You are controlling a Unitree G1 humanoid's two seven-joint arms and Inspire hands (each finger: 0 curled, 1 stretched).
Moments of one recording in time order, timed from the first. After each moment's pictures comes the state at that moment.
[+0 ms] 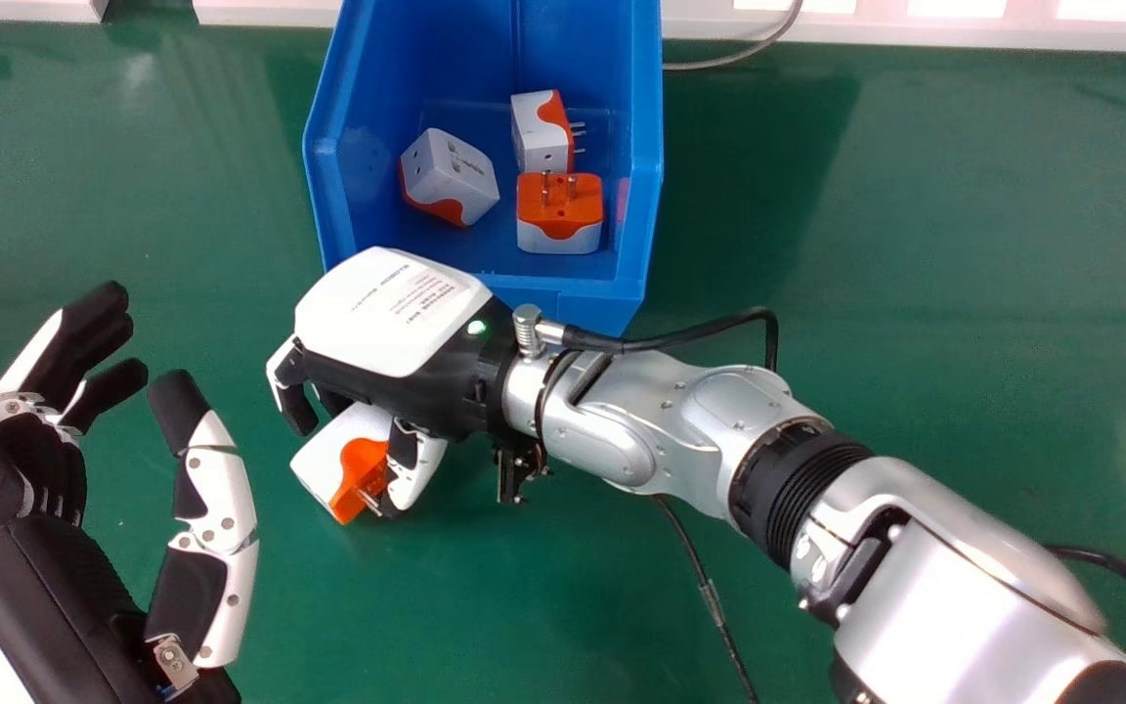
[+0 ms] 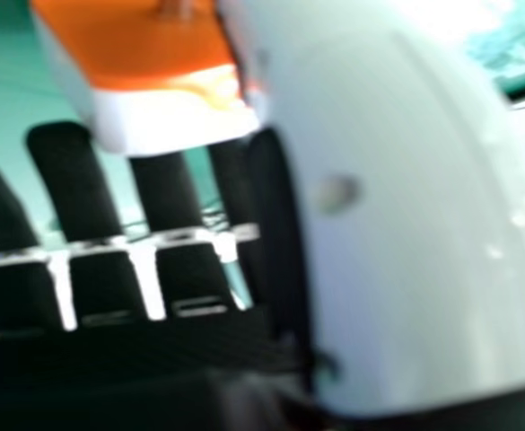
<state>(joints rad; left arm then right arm) 0.57 -0.12 -0.13 -0.28 0.47 -0.70 0.81 -1.05 0.11 0.78 1.26 -0.90 -0.52 -0.21</state>
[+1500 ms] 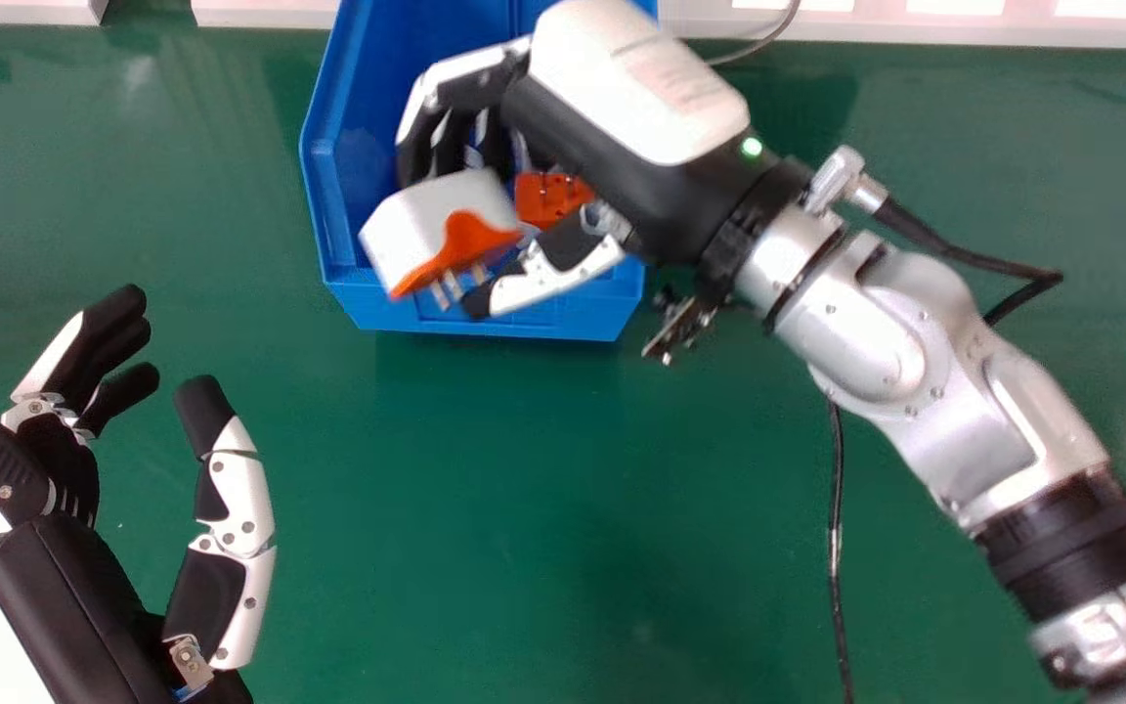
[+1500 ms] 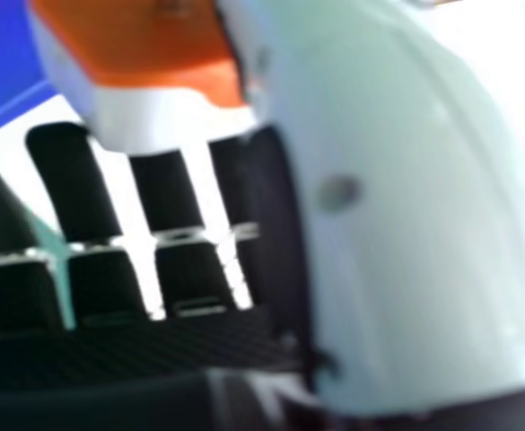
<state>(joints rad) 0.58 -0.12 -0.13 -0.29 0.50 -0.68 0.79 -0.73 -0.29 0.34 0.39 -0.64 -0.47 0.04</state>
